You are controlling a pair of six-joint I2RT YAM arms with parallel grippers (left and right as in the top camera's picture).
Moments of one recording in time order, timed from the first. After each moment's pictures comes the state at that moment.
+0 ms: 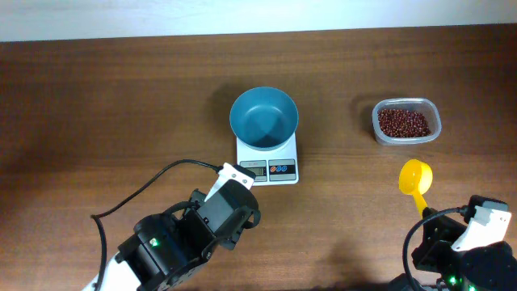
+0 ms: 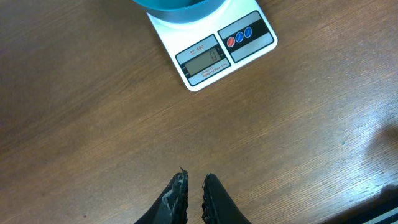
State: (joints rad) left arm -0.91 1.06 1.11 -1.12 -0.32 -0.30; right arm 0.53 0.43 1.09 -1.29 0.42 0.59
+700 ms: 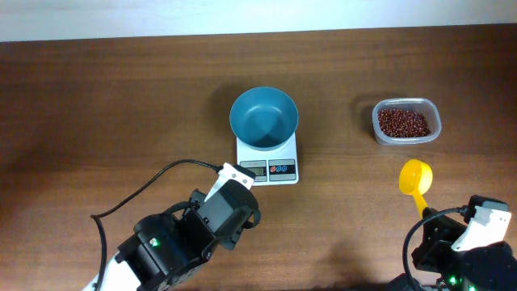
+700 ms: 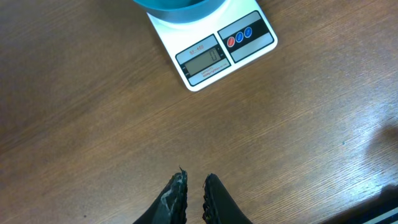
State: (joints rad) left arm -0.91 1.06 1.11 -1.12 -0.32 -0.30; right arm 0.53 0.43 1.09 -1.29 0.42 0.59
